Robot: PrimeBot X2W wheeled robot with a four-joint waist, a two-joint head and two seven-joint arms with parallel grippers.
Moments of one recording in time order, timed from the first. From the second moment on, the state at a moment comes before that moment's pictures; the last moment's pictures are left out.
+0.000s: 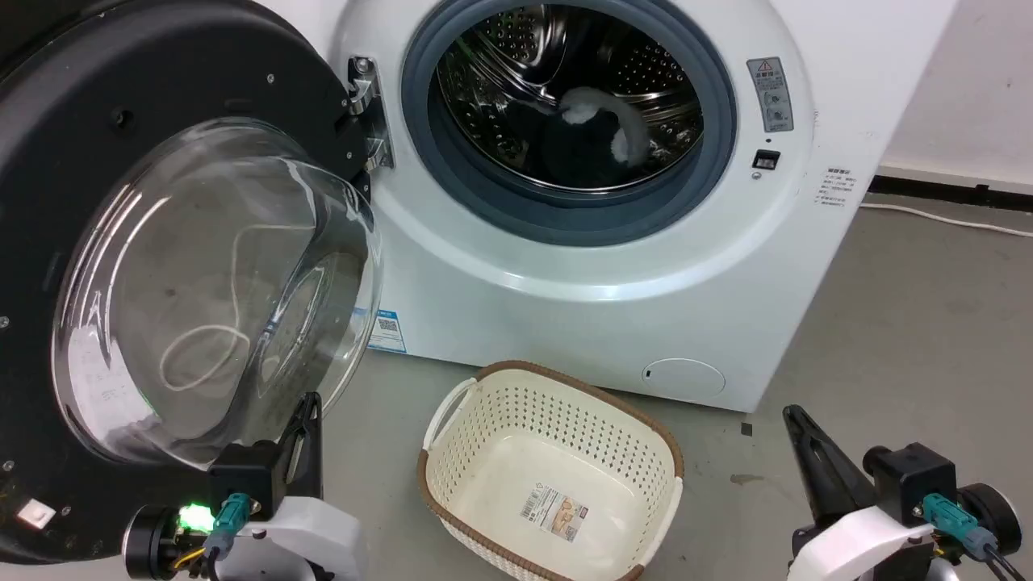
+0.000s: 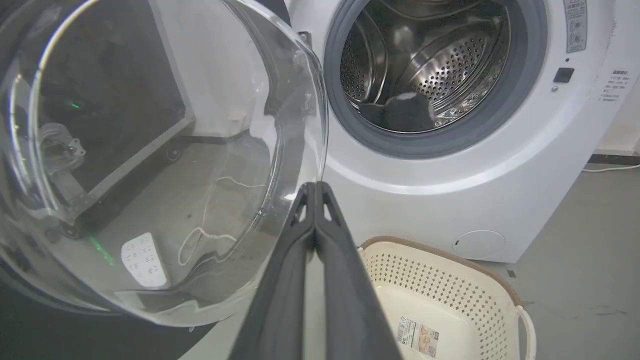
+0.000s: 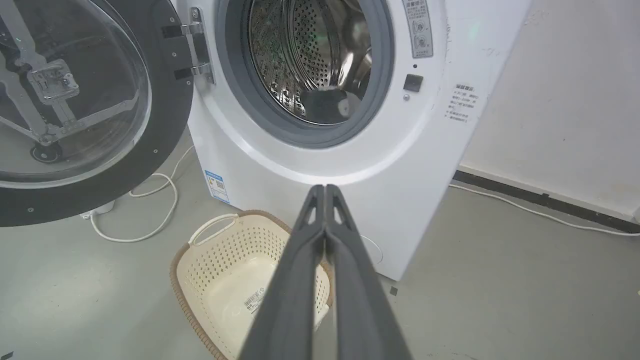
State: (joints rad) left arm -0.01 0.05 0.00 0.00 0.00 0.00 0.00; right arm 0.01 -0.05 0.00 0.00 0.01 0.13 0.00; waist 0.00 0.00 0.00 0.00
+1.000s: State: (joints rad) left arm -0.01 0.05 0.00 0.00 0.00 0.00 0.00; right arm 0.01 -0.05 0.00 0.00 0.01 0.13 0.00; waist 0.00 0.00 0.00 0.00
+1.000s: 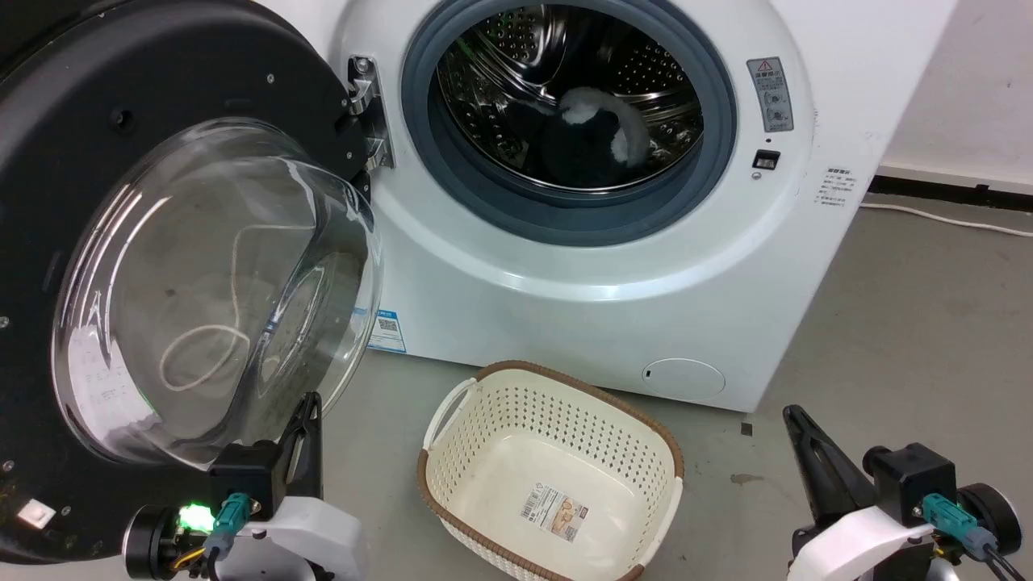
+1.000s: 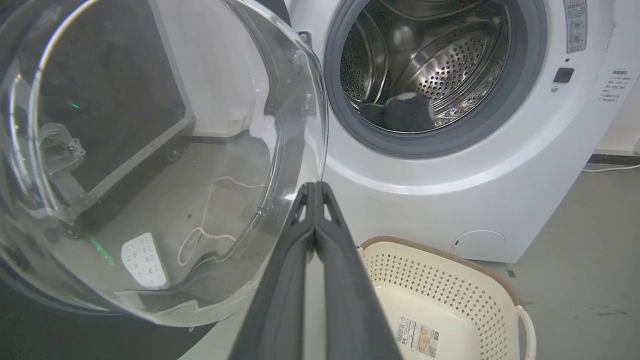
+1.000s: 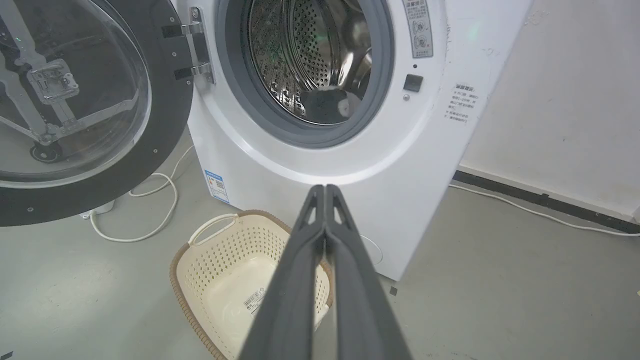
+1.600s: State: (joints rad) left arm -0.01 0.05 0.00 0.00 0.00 0.00 0.00; right arm 0.01 -0.05 0.00 0.00 0.01 0.13 0.00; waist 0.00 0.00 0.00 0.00
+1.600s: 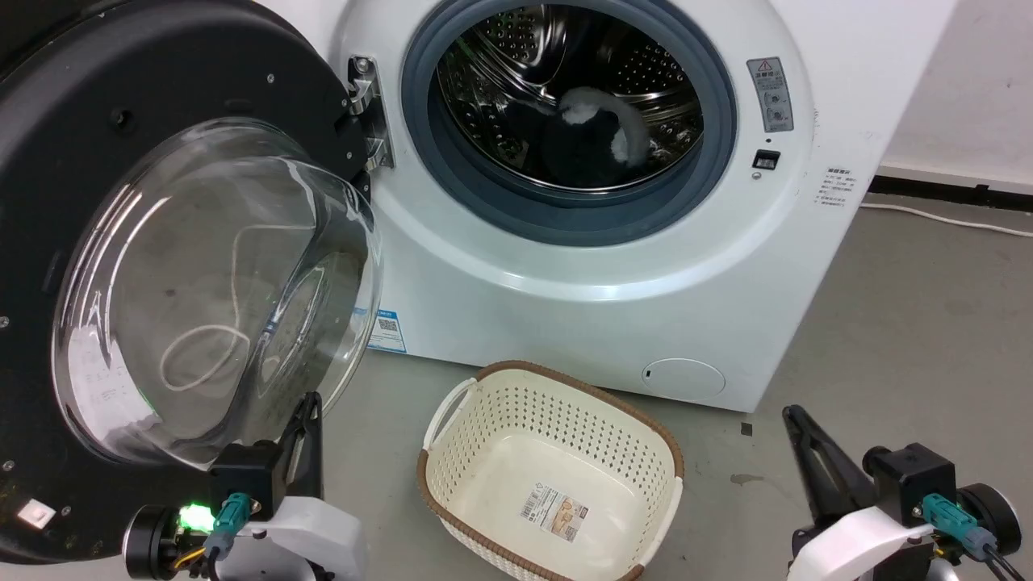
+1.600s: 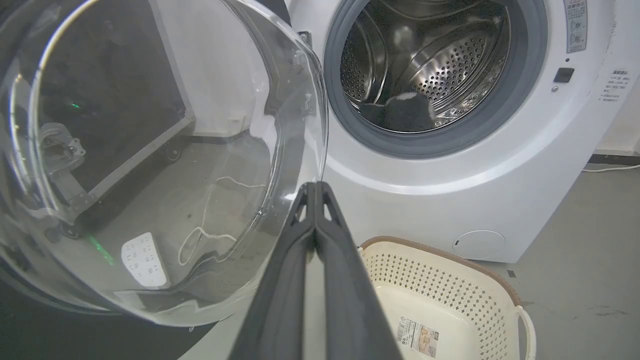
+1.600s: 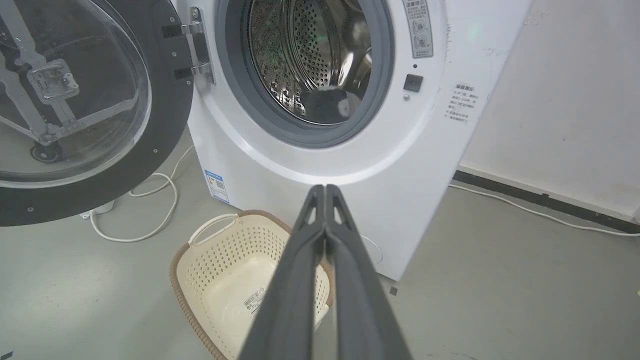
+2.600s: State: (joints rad) left arm -0.02 0.05 -0.05 0.04 -0.07 0.01 -0.06; right arm 0.02 -0.05 0.00 0.03 0.08 0.13 -0.06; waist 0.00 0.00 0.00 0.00
